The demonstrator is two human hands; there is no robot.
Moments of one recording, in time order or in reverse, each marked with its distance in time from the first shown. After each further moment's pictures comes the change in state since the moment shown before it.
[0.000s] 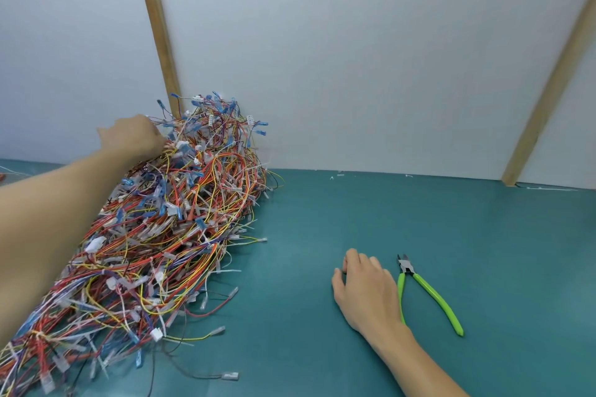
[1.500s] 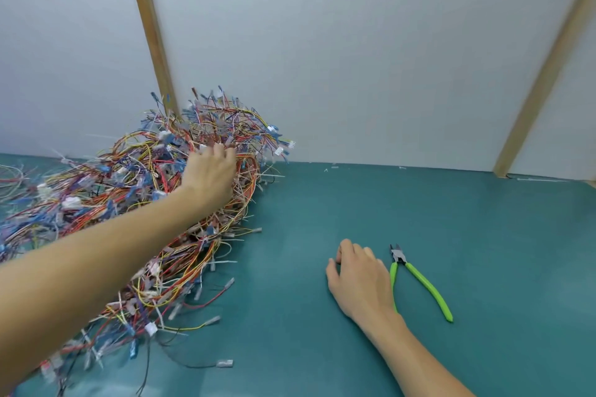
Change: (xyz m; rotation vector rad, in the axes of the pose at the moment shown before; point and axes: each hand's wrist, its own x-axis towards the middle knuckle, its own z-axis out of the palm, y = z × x) left_hand -0.130 0.097 0.037 0.521 0.161 0.586; right_hand -0.001 0.002 -0.002 0.039 0.004 -0.009
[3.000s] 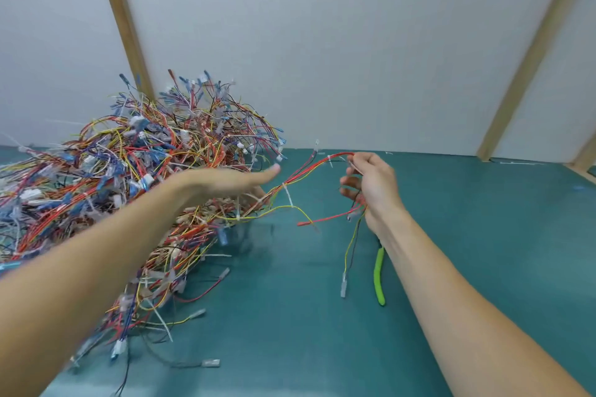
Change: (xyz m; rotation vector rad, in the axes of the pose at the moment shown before) left_hand -0.005 0.032 -0.025 -1.085 -0.861 0.083; right_hand 0.094 0.007 -0.092 1.533 0.103 0.395
